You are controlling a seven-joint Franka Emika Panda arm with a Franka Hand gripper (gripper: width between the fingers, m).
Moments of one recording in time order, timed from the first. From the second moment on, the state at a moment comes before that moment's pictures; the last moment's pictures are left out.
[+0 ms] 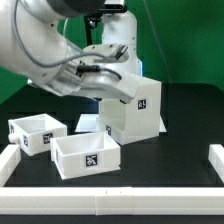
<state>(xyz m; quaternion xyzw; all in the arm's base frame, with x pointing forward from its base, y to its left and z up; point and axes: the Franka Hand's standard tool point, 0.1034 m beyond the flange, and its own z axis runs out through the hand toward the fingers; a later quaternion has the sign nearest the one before) 0.440 -0.037 0.078 -0.83 0.30 0.41 0.23</state>
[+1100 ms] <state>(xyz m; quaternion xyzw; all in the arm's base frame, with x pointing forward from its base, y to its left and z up) 0.431 -0.025 0.068 -0.77 0.34 0.46 0.29</state>
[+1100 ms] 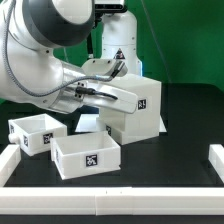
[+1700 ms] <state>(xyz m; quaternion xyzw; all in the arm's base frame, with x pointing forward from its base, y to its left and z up) 0.426 -0.029 0.047 -0.71 0.36 0.51 0.33</state>
